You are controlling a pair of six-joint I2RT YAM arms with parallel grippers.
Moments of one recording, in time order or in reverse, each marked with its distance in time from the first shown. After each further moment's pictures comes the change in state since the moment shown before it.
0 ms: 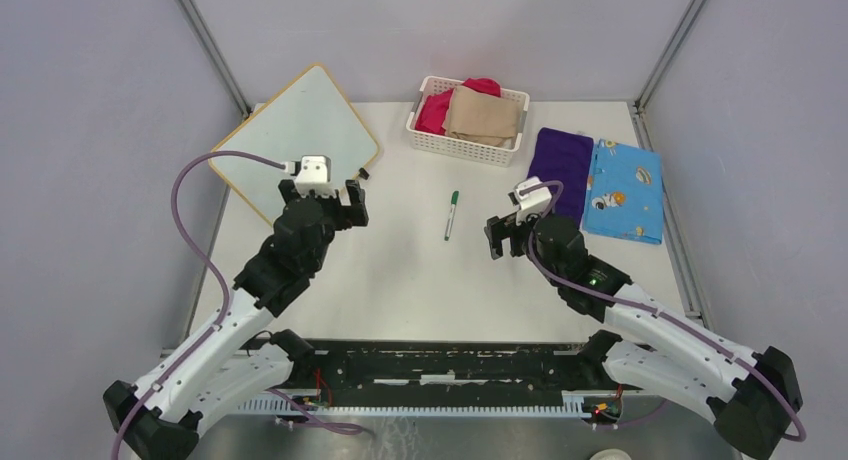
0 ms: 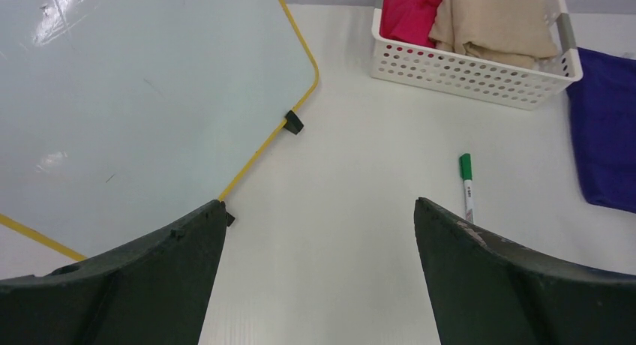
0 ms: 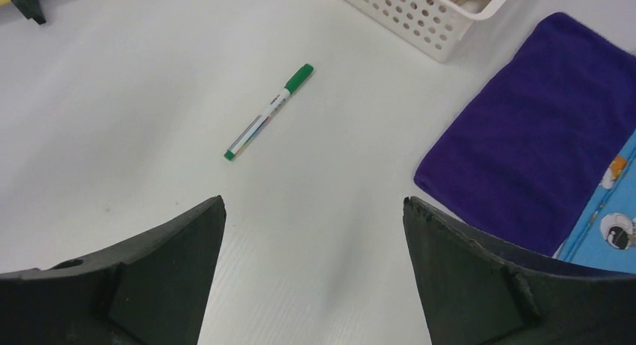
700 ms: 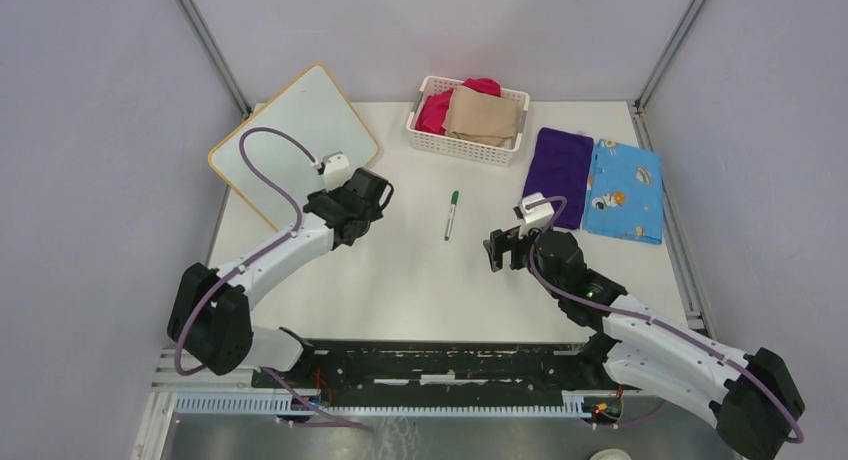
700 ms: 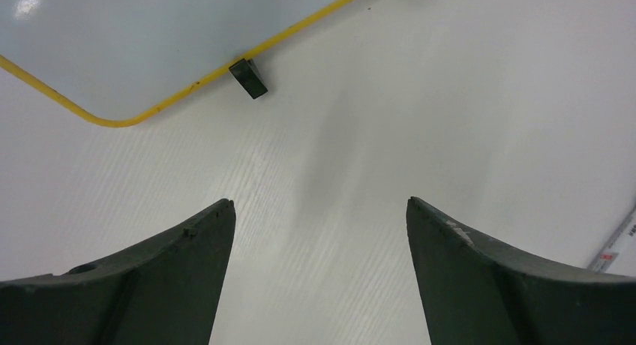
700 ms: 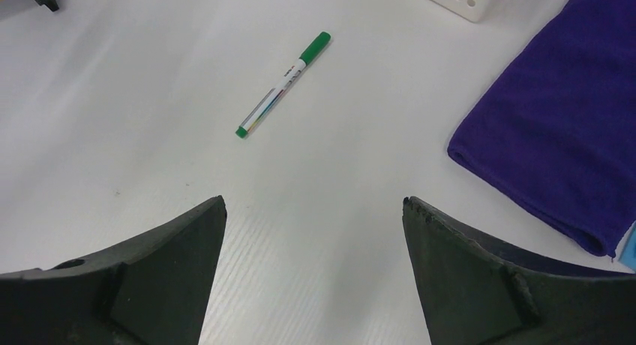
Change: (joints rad) left arm 0.031 0.597 0.211 -0.380 -0.206 -0.584; right arm 0.000 -0.016 -0.179 0.130 -0.045 0.093
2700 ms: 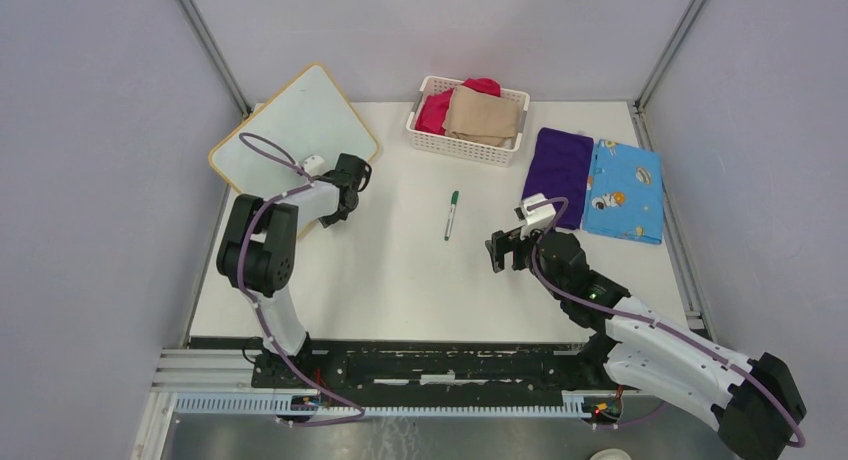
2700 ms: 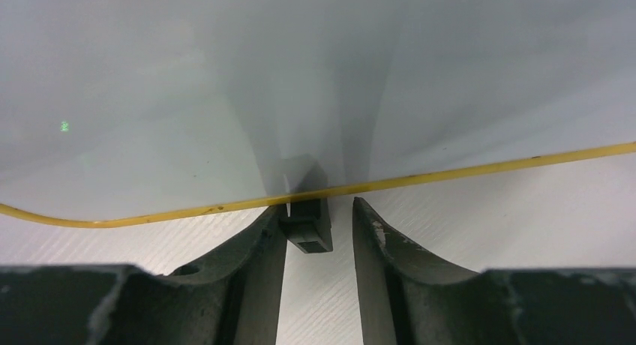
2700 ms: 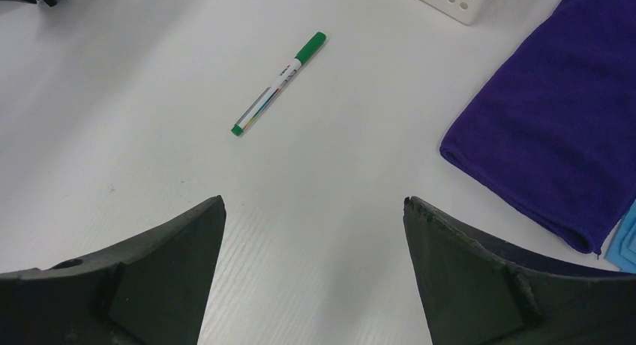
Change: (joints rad) left arm 0.302 0.475 0.113 0.153 0.007 -0.112; right arm 0.000 -0.043 -0.002 -0.026 0.003 -0.017
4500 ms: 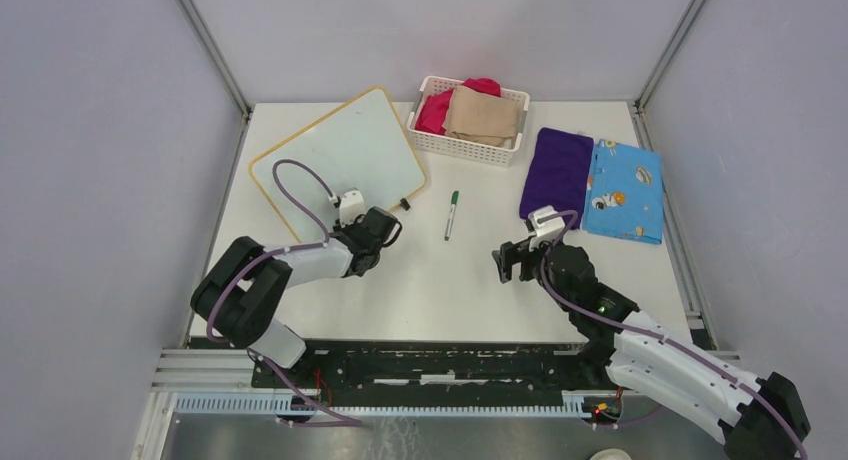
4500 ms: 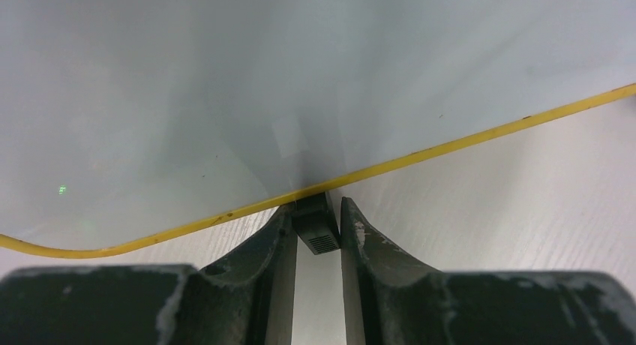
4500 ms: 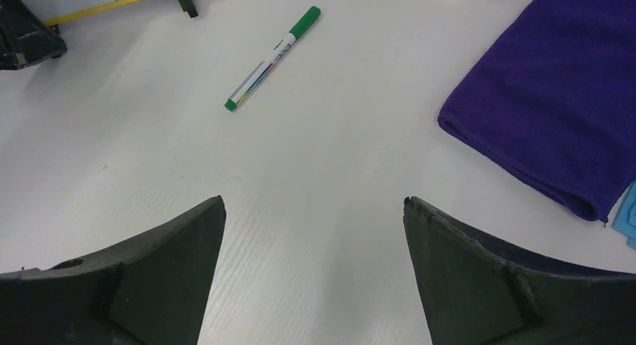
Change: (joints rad) left arm -0.340 -0.293 -0.428 0.289 -0.034 0.103; right arm 0.000 -0.121 -0.089 -0.030 -0.003 0.023
